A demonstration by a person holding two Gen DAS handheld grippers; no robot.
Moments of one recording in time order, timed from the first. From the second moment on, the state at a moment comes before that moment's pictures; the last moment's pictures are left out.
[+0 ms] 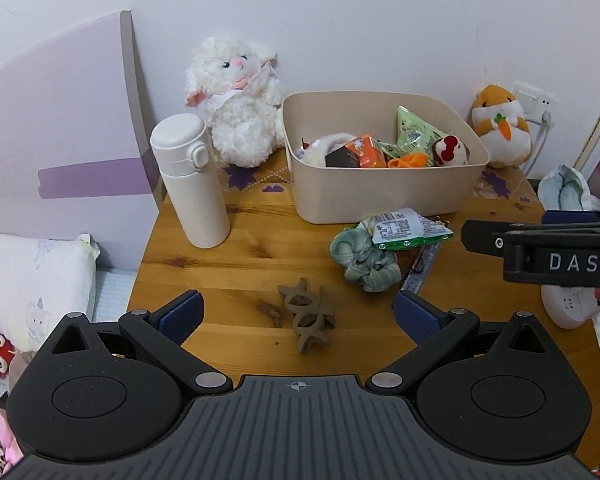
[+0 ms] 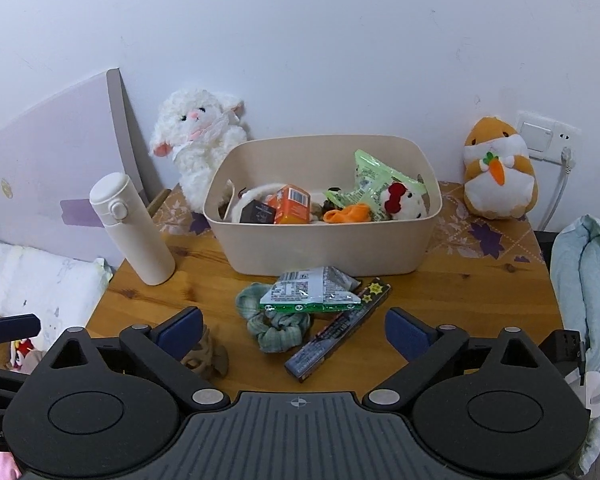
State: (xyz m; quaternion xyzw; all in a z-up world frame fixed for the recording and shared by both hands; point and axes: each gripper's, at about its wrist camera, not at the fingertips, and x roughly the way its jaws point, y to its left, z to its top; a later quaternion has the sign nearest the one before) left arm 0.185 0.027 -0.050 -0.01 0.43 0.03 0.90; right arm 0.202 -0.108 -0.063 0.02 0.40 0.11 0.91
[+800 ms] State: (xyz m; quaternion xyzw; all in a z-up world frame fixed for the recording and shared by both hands) left arm 0.174 -0.017 -0.024 -0.01 0.38 -0.05 0.92; right arm 0.194 -0.127 -0.058 0.04 0.41 0.09 0.91
